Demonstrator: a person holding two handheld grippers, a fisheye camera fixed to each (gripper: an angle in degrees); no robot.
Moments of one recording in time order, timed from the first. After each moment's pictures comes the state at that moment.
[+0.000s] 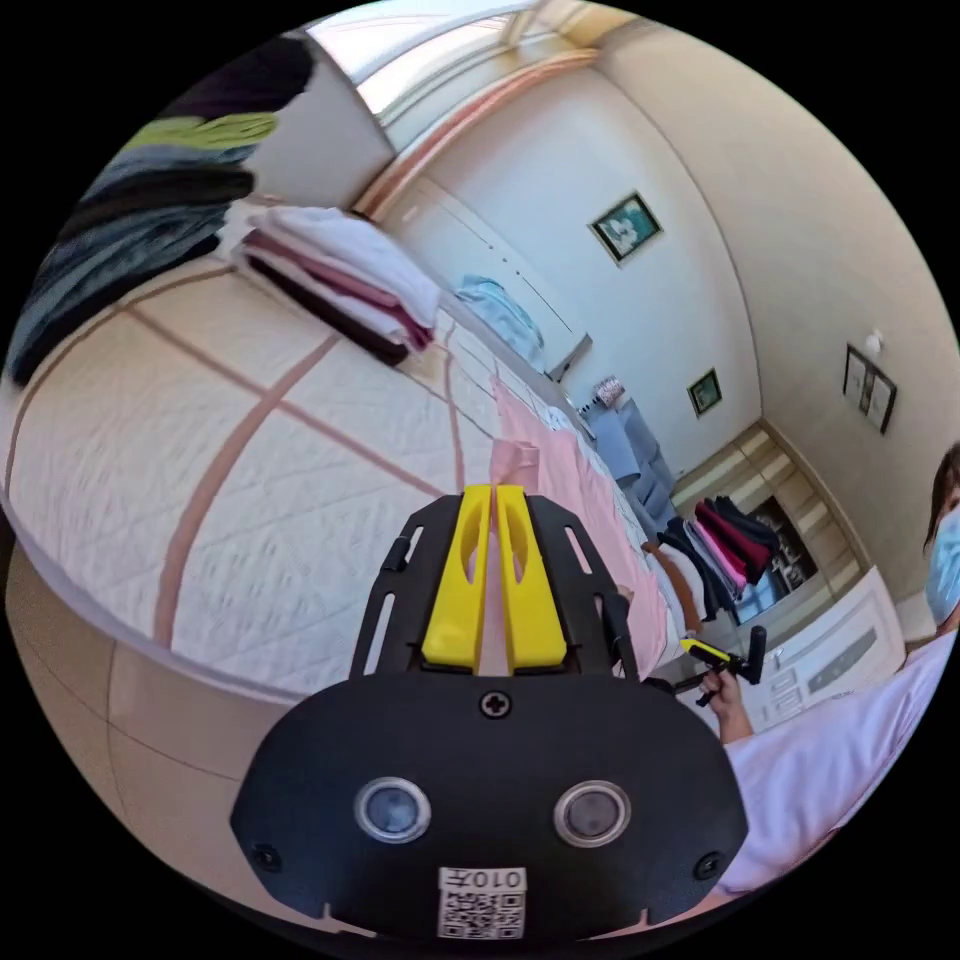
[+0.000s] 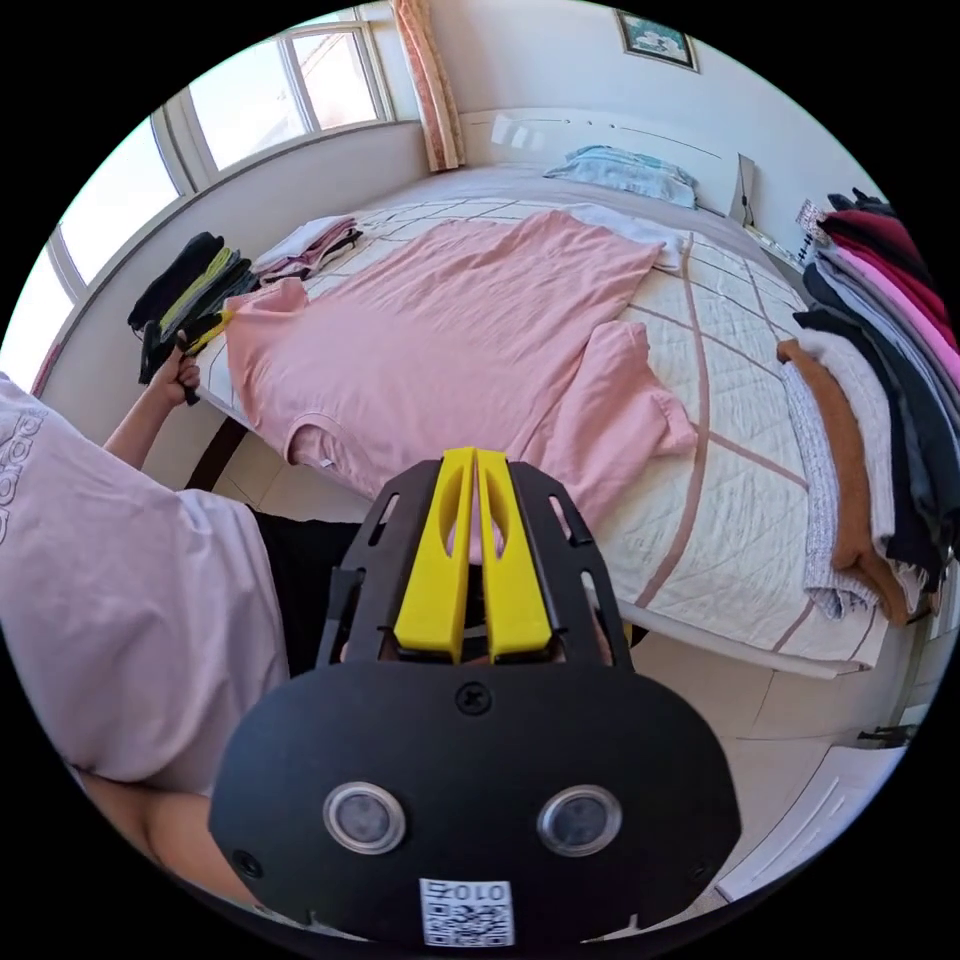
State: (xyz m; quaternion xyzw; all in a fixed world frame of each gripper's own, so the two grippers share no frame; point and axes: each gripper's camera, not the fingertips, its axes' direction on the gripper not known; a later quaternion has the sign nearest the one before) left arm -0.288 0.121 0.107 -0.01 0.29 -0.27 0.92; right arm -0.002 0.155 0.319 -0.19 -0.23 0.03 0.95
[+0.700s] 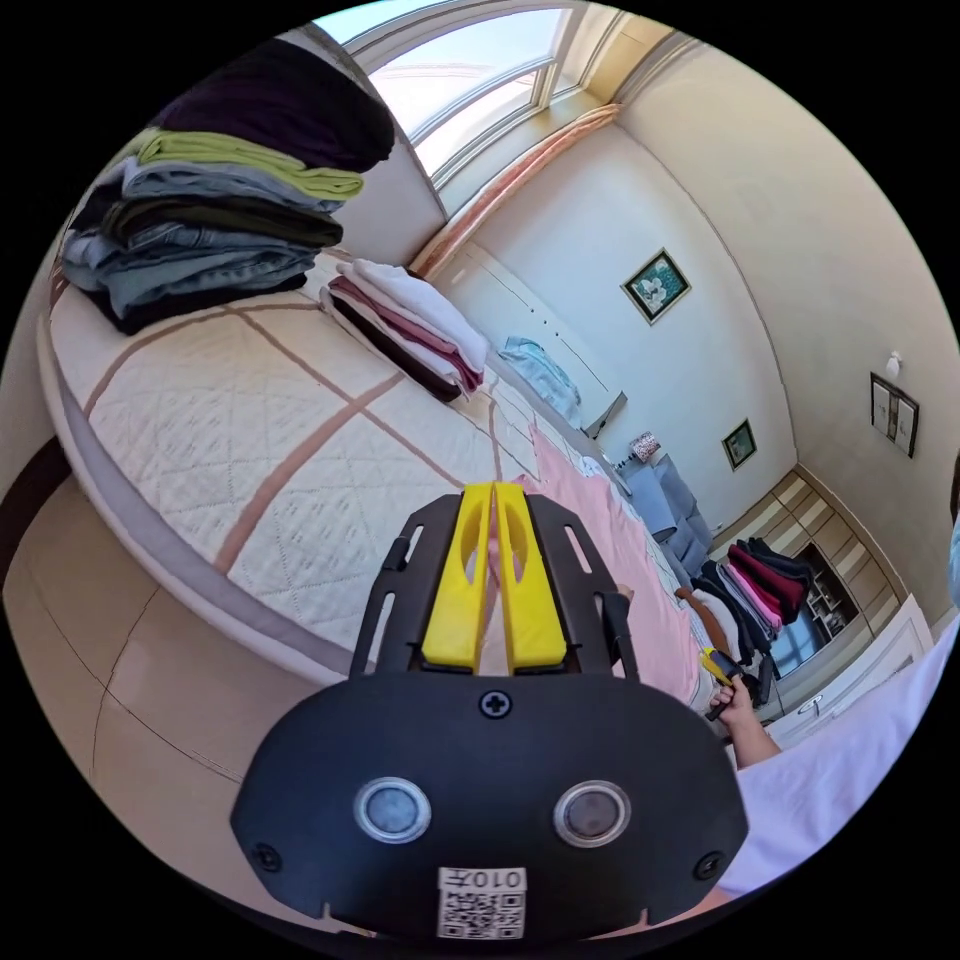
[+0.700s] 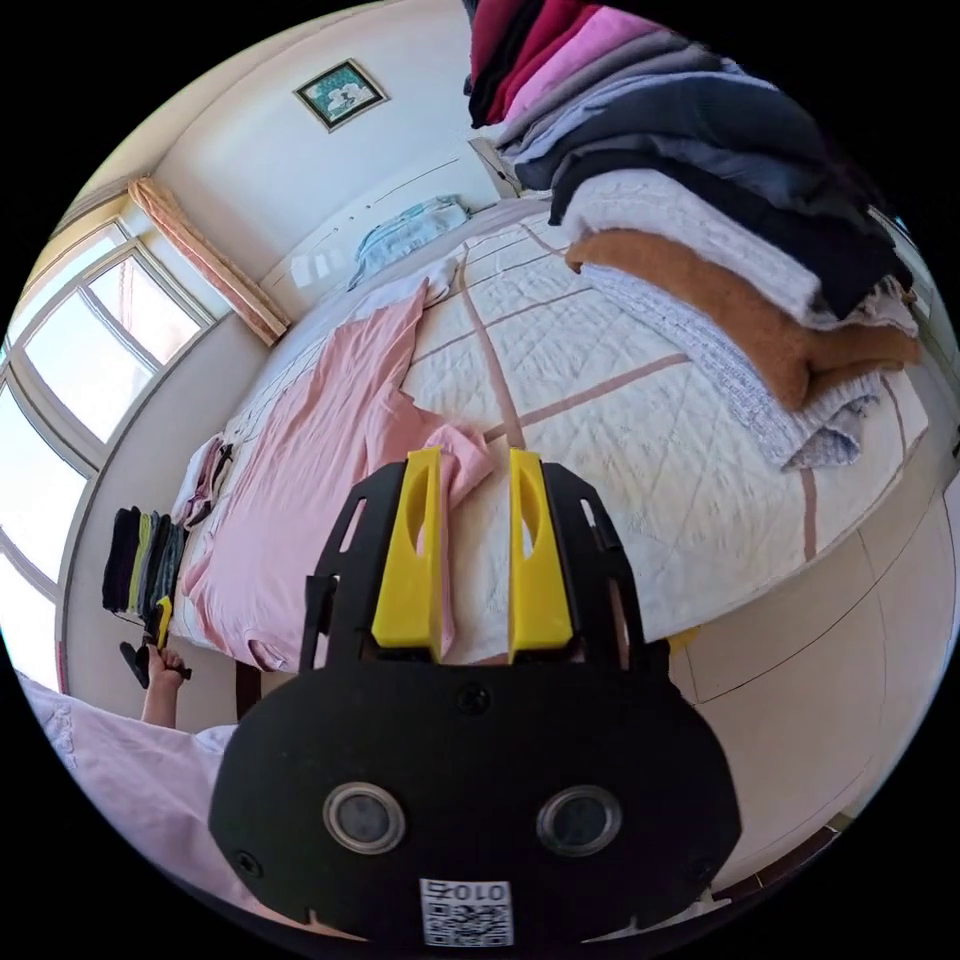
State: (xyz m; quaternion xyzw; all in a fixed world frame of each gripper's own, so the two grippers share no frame) left arm -0.252 0.192 0.042 0.08 0.20 -0.27 0.94; right arm 0.100 0.229 0.382 -0.13 -0.22 0.33 0.91
